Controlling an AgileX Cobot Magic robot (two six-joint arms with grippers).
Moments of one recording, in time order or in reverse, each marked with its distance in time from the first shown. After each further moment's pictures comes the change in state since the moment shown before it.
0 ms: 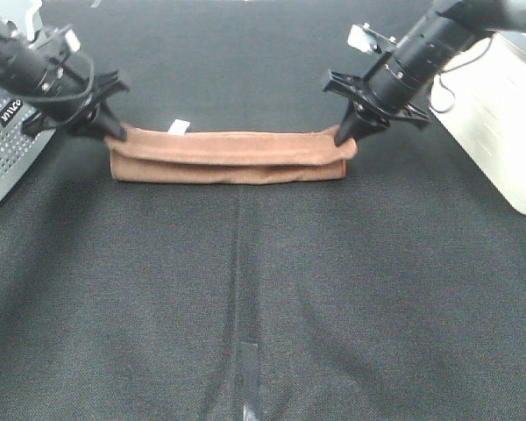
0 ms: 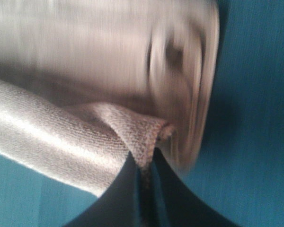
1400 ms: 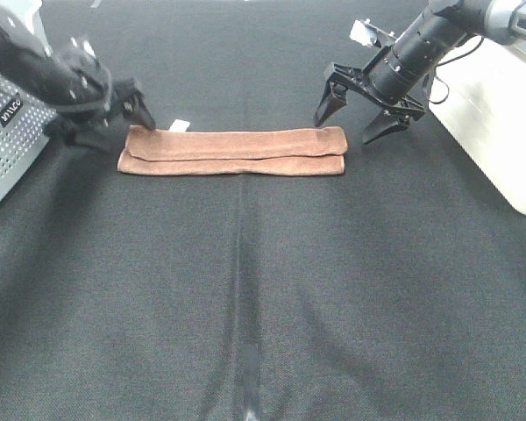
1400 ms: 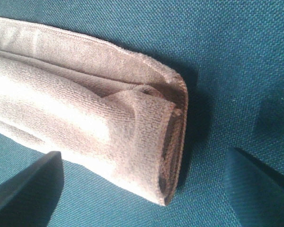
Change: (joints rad) left arm -0.004 0.226 -0.246 0.065 -0.011 -0.092; right arm -0.031 0.160 -0.278 -0.010 0.113 0.026
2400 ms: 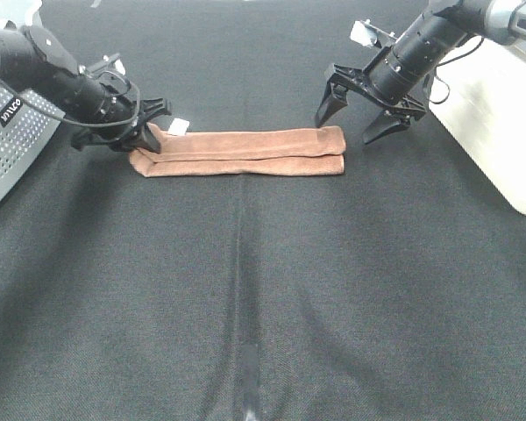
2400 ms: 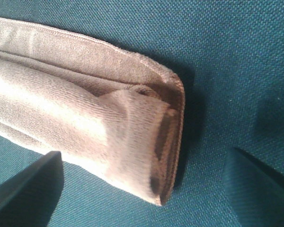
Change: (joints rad) left arm -0.065 -0.006 0.000 0.093 -0.021 0.004; right arm 0.000 -0.004 0.000 -0.006 -0.001 0.000
